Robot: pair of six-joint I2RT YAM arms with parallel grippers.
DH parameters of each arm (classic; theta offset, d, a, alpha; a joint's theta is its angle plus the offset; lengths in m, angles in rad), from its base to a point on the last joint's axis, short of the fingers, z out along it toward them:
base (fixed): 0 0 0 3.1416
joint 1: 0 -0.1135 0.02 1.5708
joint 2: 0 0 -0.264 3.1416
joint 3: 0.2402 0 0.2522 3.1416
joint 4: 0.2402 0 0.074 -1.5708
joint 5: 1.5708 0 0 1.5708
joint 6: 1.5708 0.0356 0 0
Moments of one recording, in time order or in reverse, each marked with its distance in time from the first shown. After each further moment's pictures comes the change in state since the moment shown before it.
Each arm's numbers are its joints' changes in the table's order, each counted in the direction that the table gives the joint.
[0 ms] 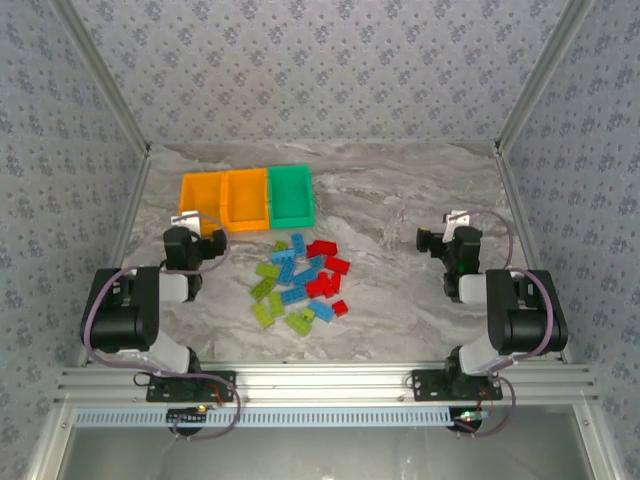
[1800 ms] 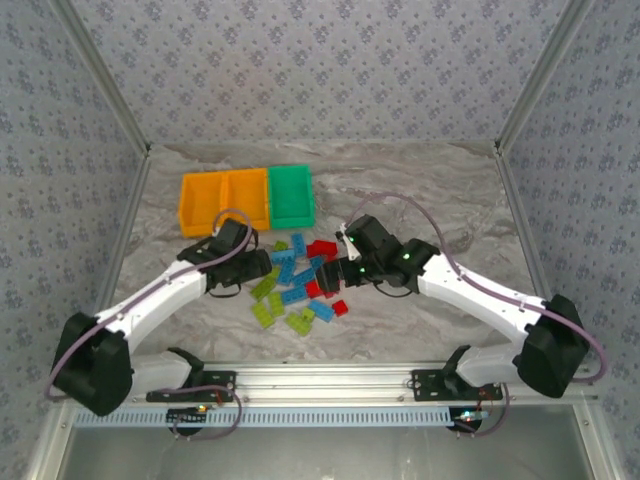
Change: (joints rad) left arm 0.554 -0.299 0.378 1.325 -0.016 -0.740; right arm -0.858 -0.202 0.633 1.333 -0.140 0.473
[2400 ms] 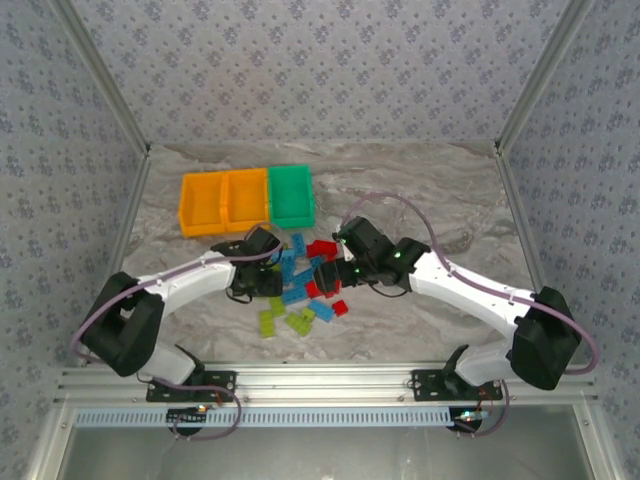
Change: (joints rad) left arm 0.099 0.223 0.032 0.041 -0.008 0.188; right arm -0.023 0.044 0.012 0.011 0.056 0.012
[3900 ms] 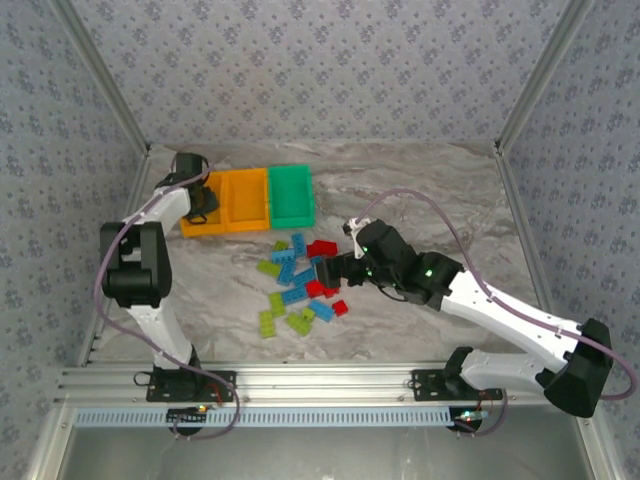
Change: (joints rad) left arm -0.612 0.414 0.538 -0.173 -0.067 0.181; right arm -0.063 -0.231 -0.039 -0.089 0.097 0.032
